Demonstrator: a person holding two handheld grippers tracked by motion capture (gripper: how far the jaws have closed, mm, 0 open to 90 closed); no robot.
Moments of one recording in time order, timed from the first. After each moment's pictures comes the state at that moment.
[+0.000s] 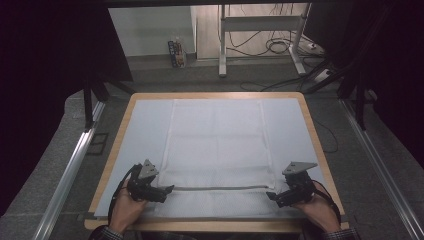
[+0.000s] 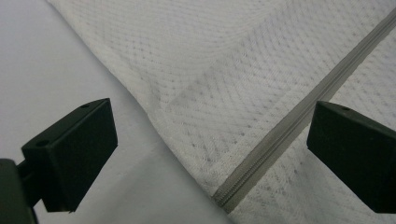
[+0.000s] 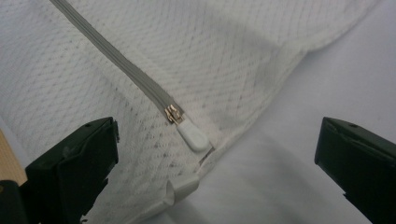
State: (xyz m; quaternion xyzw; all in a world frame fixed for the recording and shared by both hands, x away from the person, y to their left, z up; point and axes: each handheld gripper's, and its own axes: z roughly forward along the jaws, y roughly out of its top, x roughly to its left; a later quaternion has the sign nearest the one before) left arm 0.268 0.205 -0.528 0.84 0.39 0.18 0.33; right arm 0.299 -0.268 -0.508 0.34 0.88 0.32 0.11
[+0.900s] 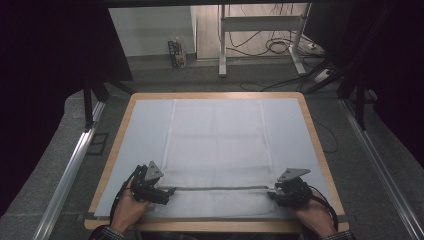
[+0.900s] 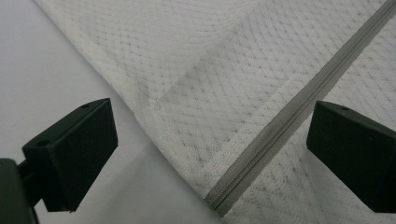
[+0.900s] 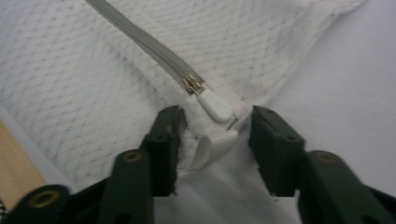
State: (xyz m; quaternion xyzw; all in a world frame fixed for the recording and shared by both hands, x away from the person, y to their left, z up) left arm 0.268 0.196 -0.531 0.85 0.37 0.19 0.31; right arm 0.282 -0.257 -0.512 0.34 0.89 0.28 0.12
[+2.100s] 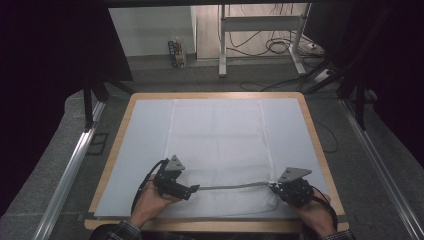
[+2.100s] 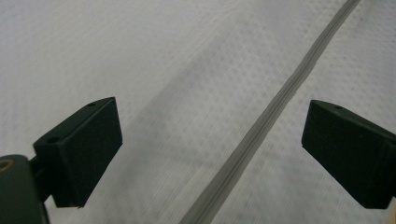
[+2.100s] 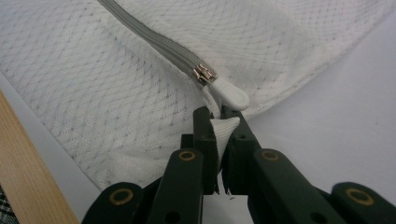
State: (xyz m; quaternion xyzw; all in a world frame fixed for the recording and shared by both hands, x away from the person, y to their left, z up) left arm 0.292 0.127 -0.516 0.86 0.34 0.10 0.37; right arm 0.281 -0.256 -0.501 0.29 0.90 0.29 0.15
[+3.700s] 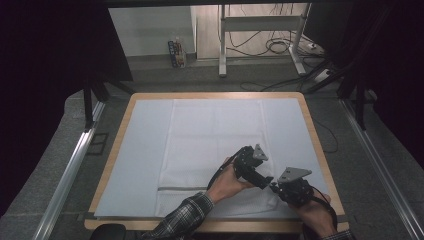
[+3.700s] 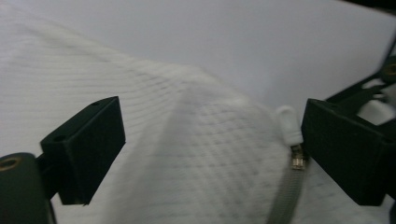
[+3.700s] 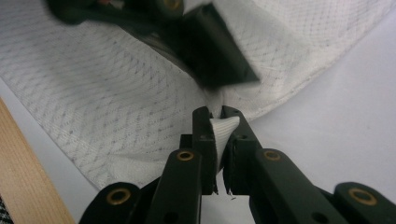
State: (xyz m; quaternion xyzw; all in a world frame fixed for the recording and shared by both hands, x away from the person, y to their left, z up) left arm 0.352 -0.072 -0.501 0.89 0.22 0.10 0.39; right arm 0.280 -0.255 -0.499 0.29 0.90 0.29 0.16
